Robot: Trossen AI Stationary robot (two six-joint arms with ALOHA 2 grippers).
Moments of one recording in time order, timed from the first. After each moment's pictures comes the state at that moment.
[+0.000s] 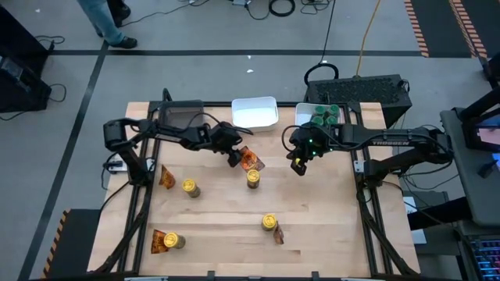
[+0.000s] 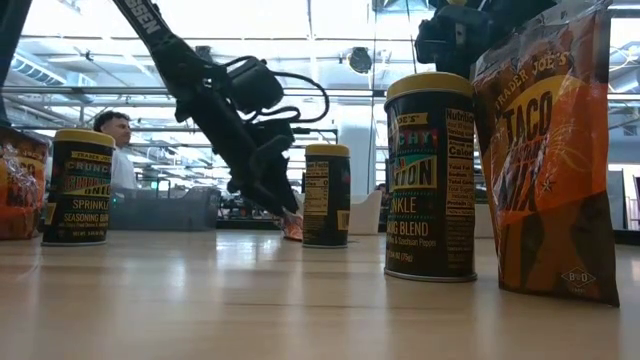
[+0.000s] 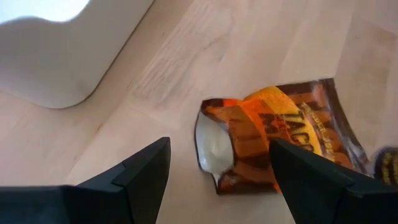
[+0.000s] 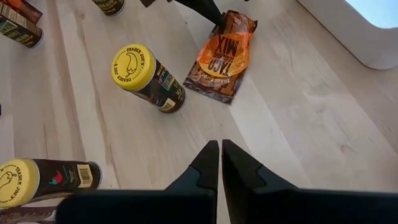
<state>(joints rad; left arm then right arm) 0.33 1.71 0.83 0.05 0.05 -0.20 -0.16 1.23 0.95 -0.57 -0.08 0.38</state>
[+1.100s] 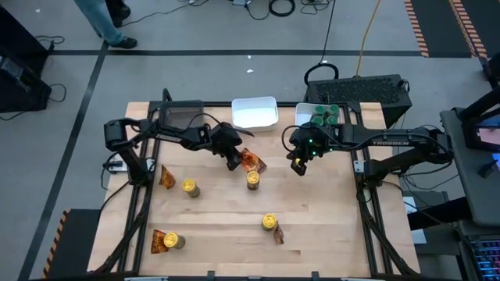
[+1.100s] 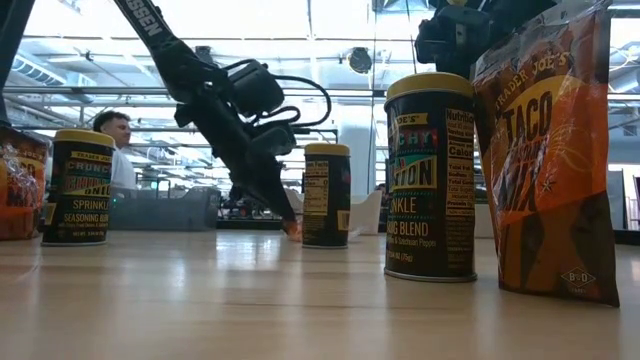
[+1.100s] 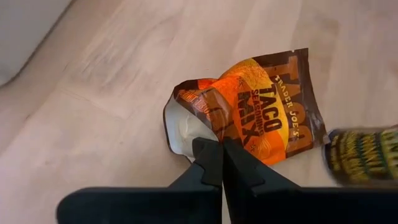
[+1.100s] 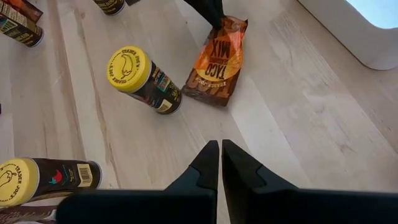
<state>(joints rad) 0.33 1.71 0.83 0.04 0.21 -0.23 -0.16 1.23 0.95 -0.57 -0.08 0.38</state>
